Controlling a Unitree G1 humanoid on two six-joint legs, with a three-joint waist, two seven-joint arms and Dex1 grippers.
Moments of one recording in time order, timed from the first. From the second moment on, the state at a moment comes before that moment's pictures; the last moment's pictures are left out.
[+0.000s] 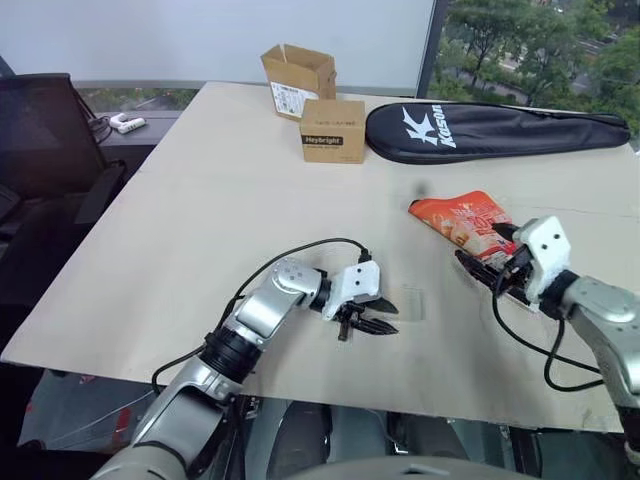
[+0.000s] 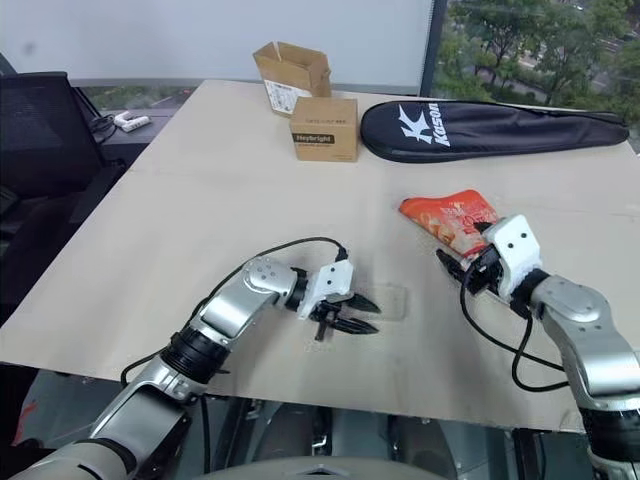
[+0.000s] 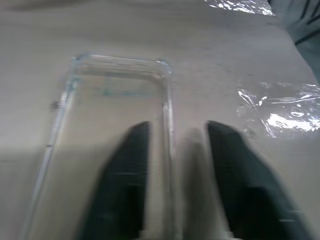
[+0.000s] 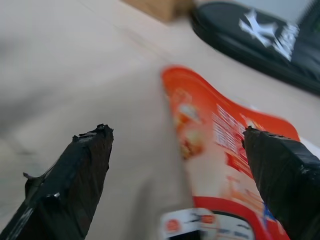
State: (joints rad) left arm -0.51 0.42 -0.44 0.08 -0.13 0.30 -1.24; right arm -0.12 -0.64 -0.06 -0.27 0.28 0.45 0.53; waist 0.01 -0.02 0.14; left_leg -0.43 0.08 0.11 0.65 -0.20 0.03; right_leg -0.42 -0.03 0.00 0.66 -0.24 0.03
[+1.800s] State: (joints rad) left arm -0.31 0.66 0.04 -0.52 -0.53 0.79 -0.78; right arm -0.02 -0.69 -0.34 -0.18 0.45 0.61 0.56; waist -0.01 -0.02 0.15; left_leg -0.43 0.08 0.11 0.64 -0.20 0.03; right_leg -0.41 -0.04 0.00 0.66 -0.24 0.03
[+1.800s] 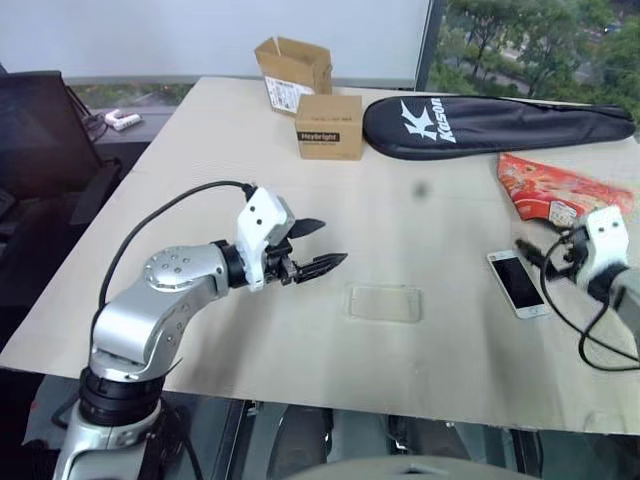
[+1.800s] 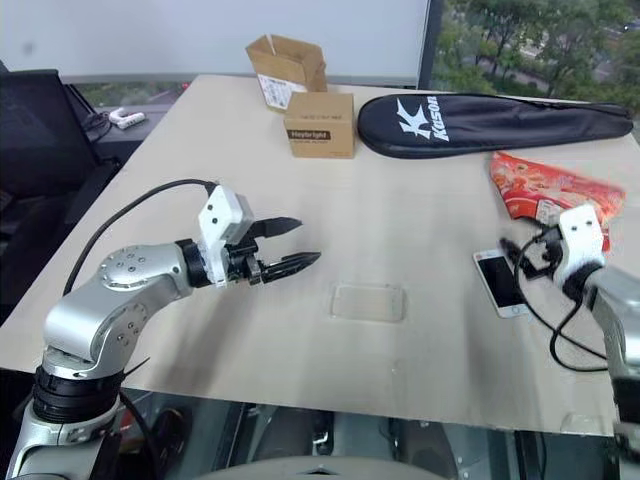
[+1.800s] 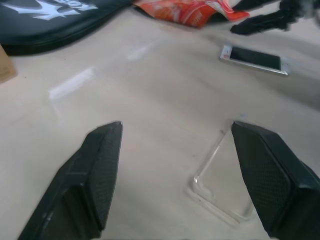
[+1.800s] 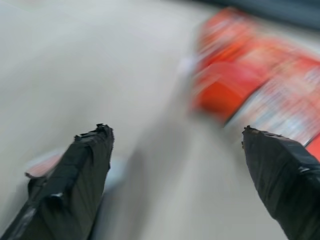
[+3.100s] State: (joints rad) left arm -0.27 0.84 0.00 -0.49 -0.63 0.81 -1.05; right arm 0.17 -0.59 -0.24 -0.41 0.38 0.79 0.43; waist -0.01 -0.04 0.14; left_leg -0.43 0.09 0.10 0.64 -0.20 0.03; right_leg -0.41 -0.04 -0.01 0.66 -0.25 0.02
